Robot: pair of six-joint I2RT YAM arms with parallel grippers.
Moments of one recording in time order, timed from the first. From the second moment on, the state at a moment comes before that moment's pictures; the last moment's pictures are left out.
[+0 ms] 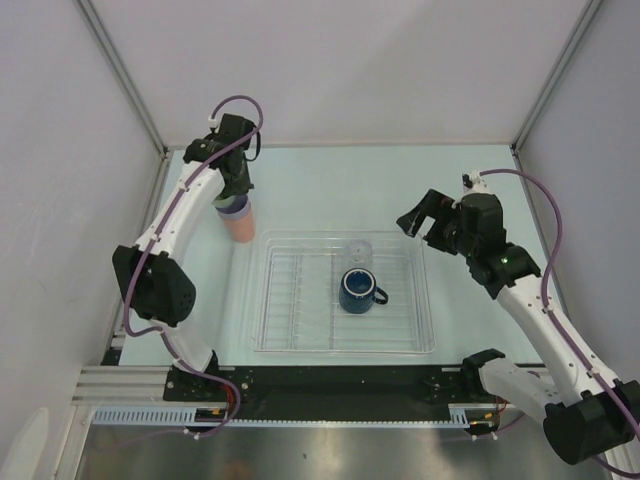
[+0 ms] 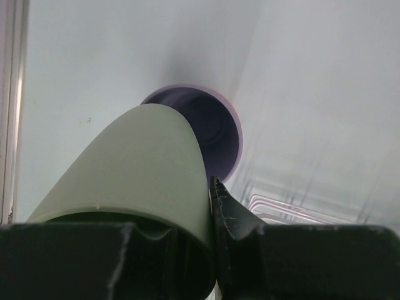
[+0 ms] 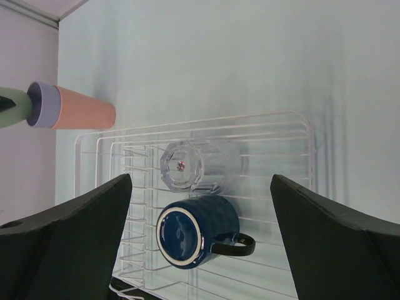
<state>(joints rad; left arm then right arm) -0.28 1.75 1.80 -1.05 -0.40 -0.40 0.33 0.98 0.93 -0.43 -0.07 0.68</state>
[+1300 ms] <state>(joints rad) -0.35 1.29 1.52 -0.63 -0.25 -0.39 0.65 1.03 0.94 -0.45 0.10 0.60</state>
